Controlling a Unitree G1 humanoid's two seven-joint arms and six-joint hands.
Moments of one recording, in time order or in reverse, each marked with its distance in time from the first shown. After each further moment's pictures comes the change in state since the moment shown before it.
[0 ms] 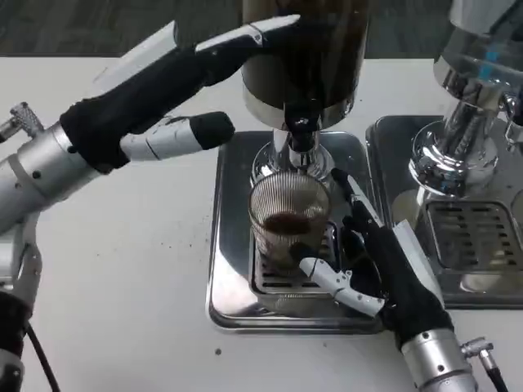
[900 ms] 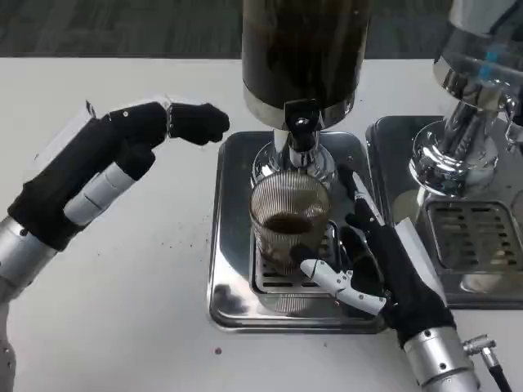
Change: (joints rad) left arm 0.255 -0.033 0.159 0.064 0.047 0.005 0.088; right arm -0.015 -0.015 -0.002 0.022 -0.008 -0.021 -0.009
